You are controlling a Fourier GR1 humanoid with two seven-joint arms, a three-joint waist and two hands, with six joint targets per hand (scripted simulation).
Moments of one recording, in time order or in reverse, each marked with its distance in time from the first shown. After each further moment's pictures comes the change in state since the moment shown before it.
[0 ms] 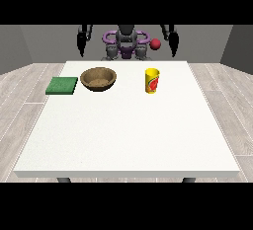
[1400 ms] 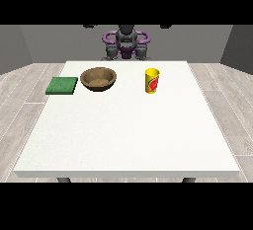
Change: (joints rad) left arm -0.297 -0.006 0.042 -0.240 0.203 0.009 0.221; right arm -0.398 0.042 0.308 -0.227 0.018 -0.374 0.368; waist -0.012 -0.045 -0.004
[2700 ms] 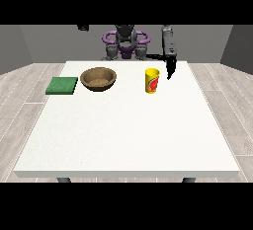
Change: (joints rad) left arm -0.125 0.085 0.158 0.774 -0.149 -0.079 -0.757; right arm -0.006 -0.088 -0.213 -0.174 -0.127 0.215 -0.057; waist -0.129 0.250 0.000
